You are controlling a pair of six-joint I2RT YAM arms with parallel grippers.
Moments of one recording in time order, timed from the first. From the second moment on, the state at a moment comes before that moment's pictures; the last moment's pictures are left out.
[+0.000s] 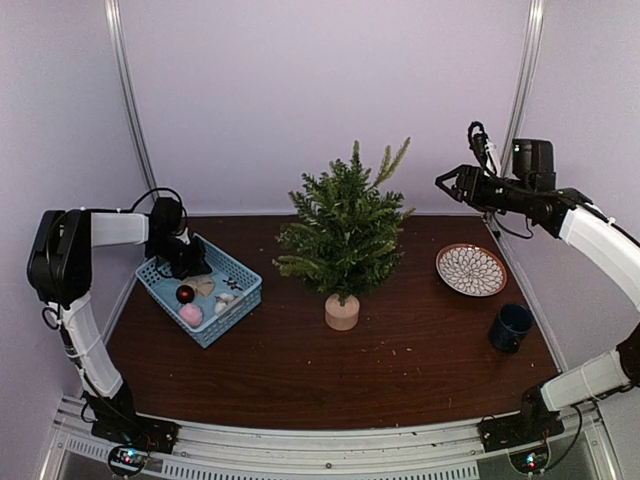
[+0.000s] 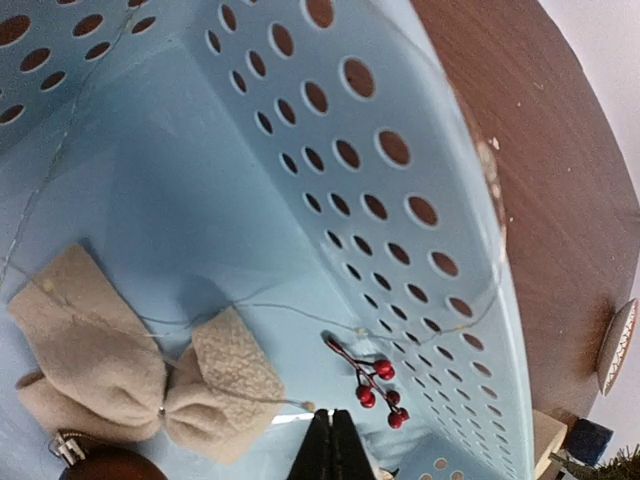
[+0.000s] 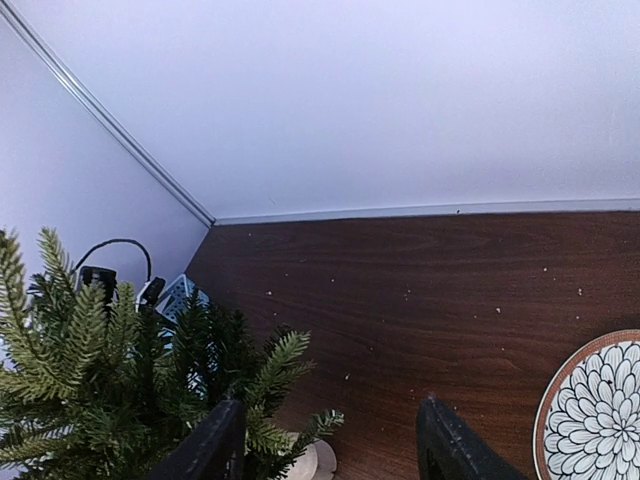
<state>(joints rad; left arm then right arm) -0.10 1.87 1.25 -0.46 0.36 -0.57 0.23 1.29 1.24 -0.30 -0.38 0.42</state>
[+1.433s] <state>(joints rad) -0.28 1.36 1.92 -0.41 0.66 -0.74 0.57 1.29 1.61 -0.34 -0.51 0.27</state>
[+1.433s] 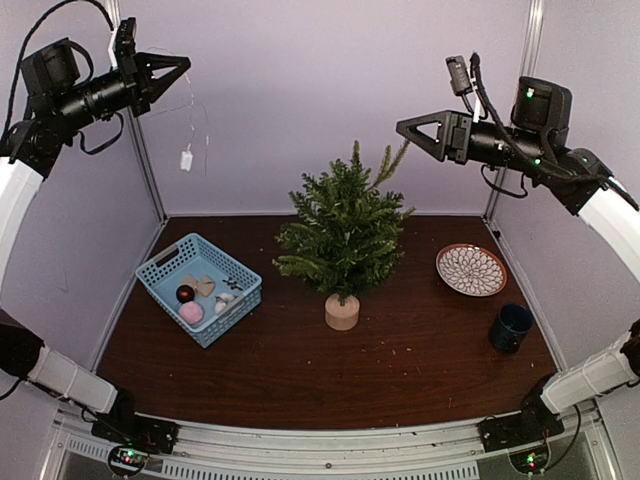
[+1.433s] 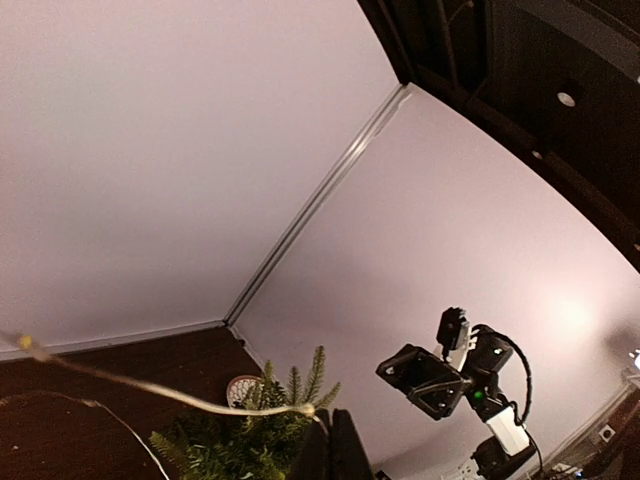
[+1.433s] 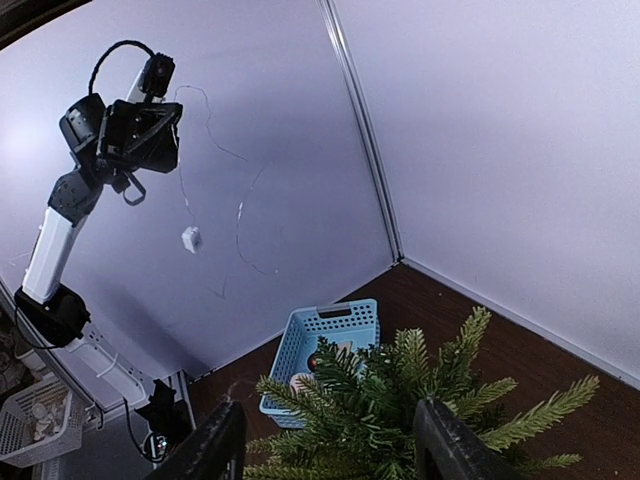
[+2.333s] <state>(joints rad) -0.56 1.40 1.99 -0.13 0.92 -0.87 0.81 1.34 1.52 -0.20 -0.51 0.20</state>
